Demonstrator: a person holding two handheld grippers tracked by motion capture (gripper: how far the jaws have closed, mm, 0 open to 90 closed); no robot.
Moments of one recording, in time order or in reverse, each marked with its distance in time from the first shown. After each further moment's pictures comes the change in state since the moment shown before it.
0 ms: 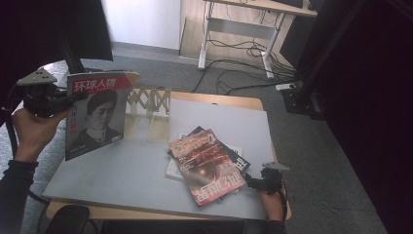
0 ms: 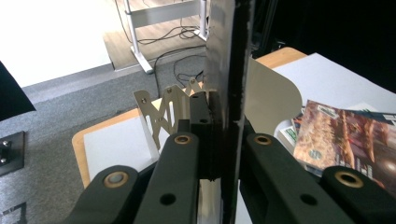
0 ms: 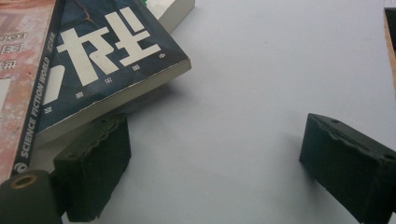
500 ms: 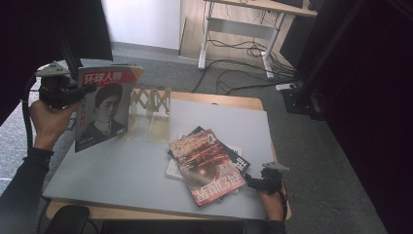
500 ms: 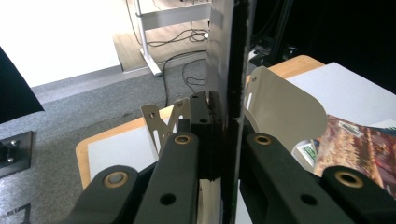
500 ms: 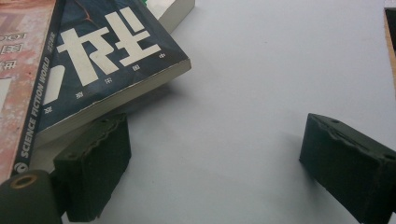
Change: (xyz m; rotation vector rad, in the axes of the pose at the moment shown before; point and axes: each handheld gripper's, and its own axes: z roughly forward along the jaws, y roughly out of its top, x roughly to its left) left arm 0.006 0.012 0.032 -0.011 0.047 -0.018; right arm 0.000 0.000 0.000 0.003 0.002 0.003
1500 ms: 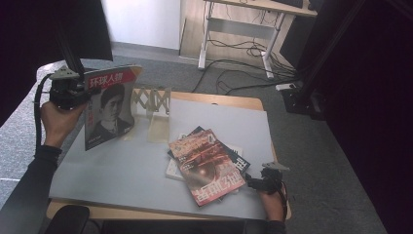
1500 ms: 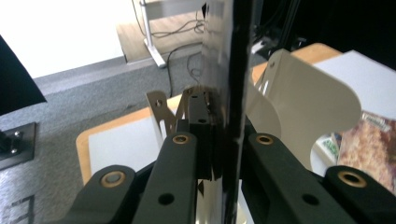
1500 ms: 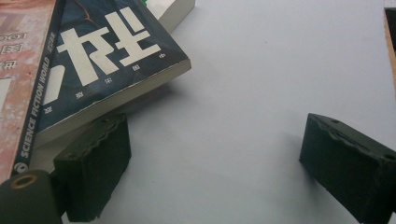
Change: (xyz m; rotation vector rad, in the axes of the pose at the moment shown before) left arm 0.009 -0.020 0.026 0.043 0.007 0.001; right arm 0.000 0.000 0.000 -0.002 -0.001 -0.002
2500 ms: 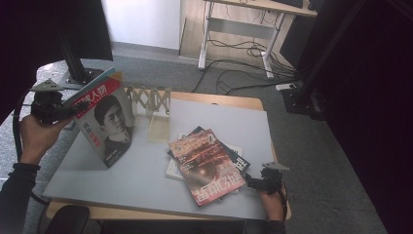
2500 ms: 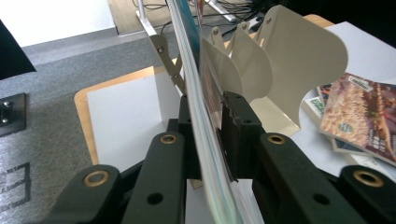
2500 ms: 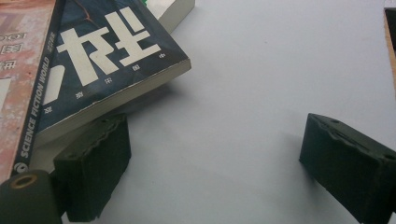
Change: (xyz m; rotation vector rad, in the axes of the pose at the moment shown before) left arm 0.008 -0.026 -0.034 0.088 -0.035 -0.031; right arm 0.000 0.000 0.000 0.001 0.000 0.000
